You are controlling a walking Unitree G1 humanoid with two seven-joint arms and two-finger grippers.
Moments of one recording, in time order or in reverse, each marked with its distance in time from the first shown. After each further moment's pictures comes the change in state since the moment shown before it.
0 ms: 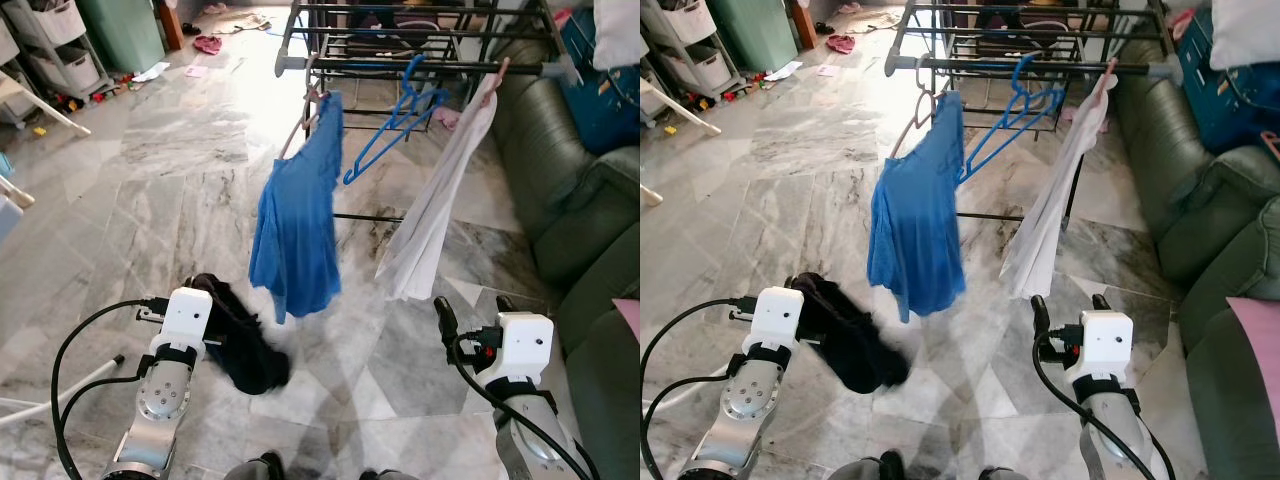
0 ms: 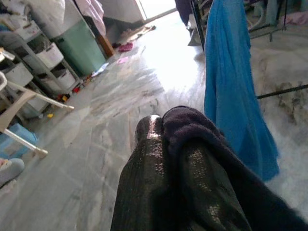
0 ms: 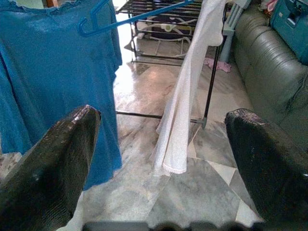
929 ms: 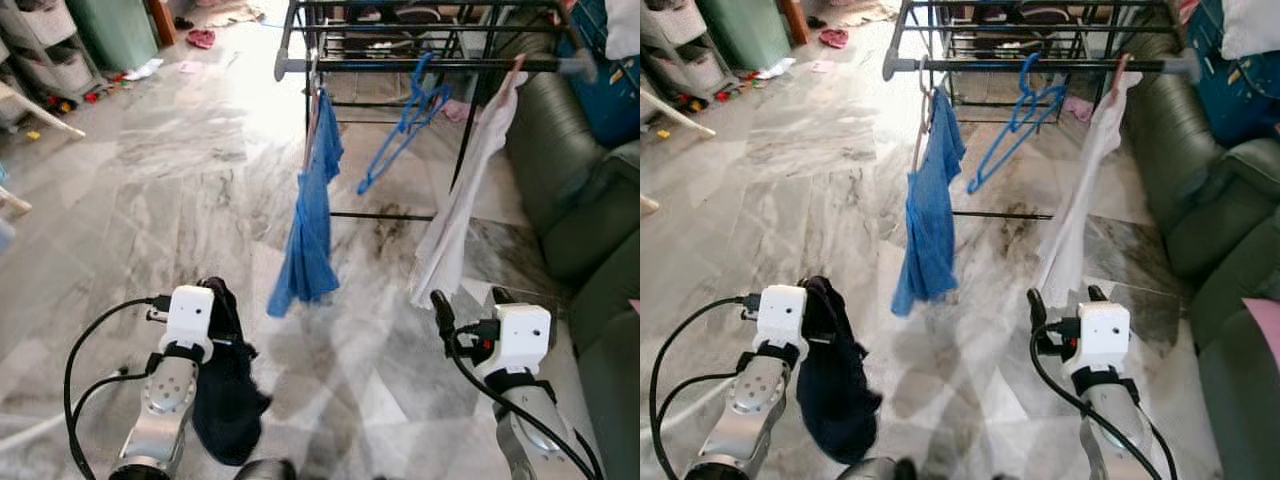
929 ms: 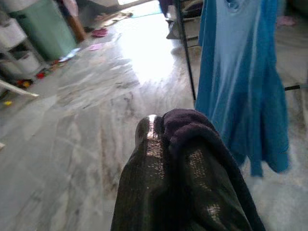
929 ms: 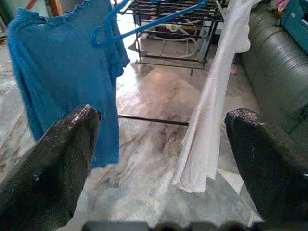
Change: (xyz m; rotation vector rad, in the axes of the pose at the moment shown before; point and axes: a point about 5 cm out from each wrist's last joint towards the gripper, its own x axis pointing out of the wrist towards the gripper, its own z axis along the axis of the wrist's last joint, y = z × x) left arm 0.006 -0.007 0.004 -0.124 0.015 -0.069; right arm 0.008 0.005 0.008 -0.007 -0.024 0.047
